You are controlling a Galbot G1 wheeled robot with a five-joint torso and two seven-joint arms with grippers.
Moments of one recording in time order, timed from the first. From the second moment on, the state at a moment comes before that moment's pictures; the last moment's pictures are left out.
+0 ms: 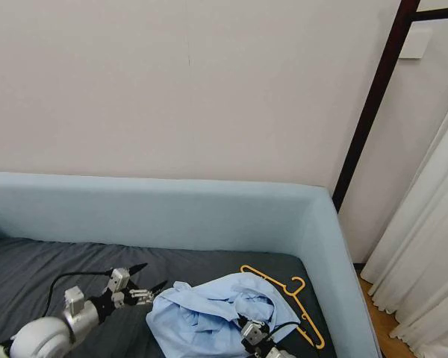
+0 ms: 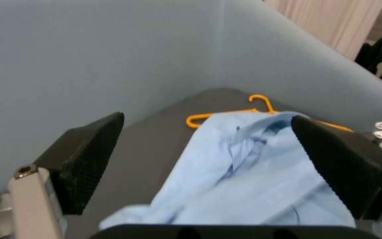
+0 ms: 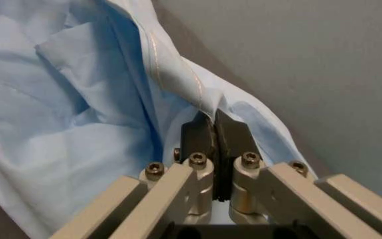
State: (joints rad) left arm 0.66 -0.50 0.44 -1.52 -1.01 -0.30 0.41; right arm -1.00 0.91 -0.38 1.64 0.07 -0.03 0.22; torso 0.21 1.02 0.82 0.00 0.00
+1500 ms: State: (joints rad) left arm 0.21 -1.23 0.85 -0.54 -0.82 -0.37 0.88; right arm -1.08 0.82 -0.34 1.73 0.00 0.06 0.19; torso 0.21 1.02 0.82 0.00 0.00
